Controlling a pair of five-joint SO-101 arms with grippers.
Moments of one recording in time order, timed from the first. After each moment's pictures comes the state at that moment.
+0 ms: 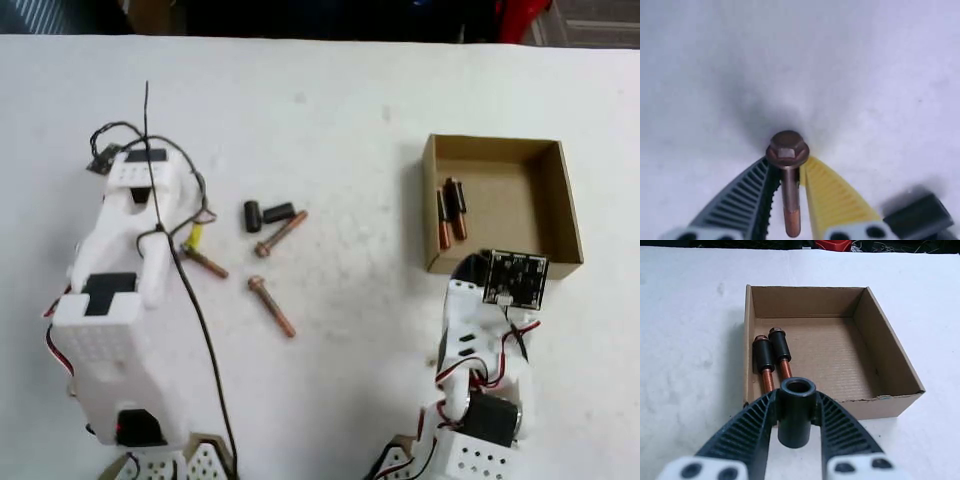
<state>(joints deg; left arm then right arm) -9.7 28.7 3.0 70.5 56.8 12.3 -102.5 88.0 48.3 9.8</state>
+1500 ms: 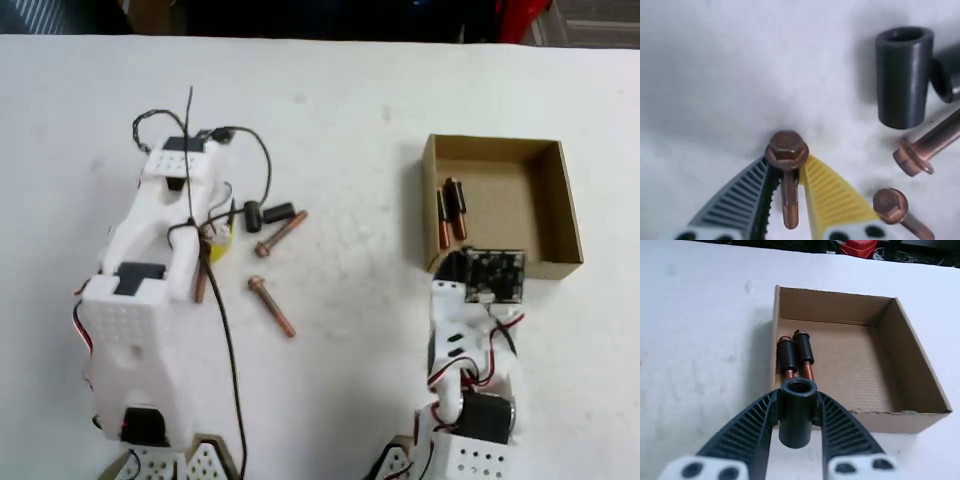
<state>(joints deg) -2.7 35.8 -8.7 82.5 2.9 5.5 -102.5 88.0 48.3 12.2</state>
